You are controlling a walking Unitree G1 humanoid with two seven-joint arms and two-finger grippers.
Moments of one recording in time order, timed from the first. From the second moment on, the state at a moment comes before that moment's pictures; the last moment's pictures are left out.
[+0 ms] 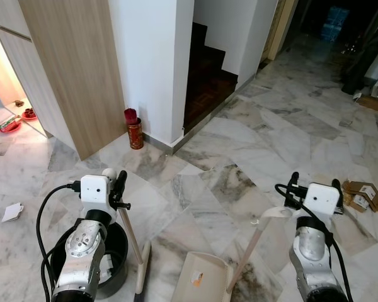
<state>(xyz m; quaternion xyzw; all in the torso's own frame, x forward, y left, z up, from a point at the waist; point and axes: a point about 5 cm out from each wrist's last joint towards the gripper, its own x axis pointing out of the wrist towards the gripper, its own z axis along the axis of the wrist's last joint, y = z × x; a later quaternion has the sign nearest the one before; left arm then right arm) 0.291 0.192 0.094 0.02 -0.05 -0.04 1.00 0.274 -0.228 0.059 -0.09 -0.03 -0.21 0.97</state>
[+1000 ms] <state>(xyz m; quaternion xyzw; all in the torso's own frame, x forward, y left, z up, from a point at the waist) 0.291 0.190 0.094 0.02 -0.05 -0.04 1.00 0.255 -0.203 0.040 -0.05 0.04 -0.09 0.99</state>
